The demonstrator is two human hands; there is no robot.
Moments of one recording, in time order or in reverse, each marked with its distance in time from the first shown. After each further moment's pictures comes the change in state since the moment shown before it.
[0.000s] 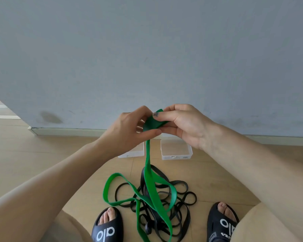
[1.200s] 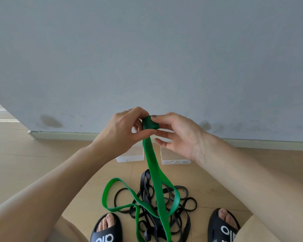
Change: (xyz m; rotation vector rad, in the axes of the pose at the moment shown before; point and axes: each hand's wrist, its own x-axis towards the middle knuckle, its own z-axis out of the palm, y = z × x) left_hand 0.005 -0.007 -0.008 0.173 0.194 0.195; right_hand 0.000 0.008 0.012 0.154 0.012 0.140
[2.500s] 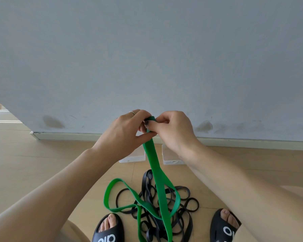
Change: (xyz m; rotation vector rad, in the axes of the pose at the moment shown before) left_hand 0.000 0.003 0.002 0.119 -0.019 0.044; right_hand 0.001 0.008 0.019 -0.657 0.291 -0.363
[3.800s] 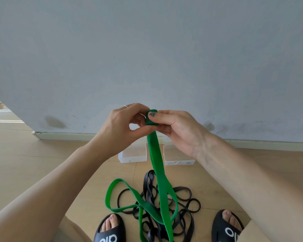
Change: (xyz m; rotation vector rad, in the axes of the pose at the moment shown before) left_hand 0.004 -0.004 -0.015 -0.255 0.072 -0.024; right_hand 0.013 0.004 -0.012 0.637 -0.348 0.100
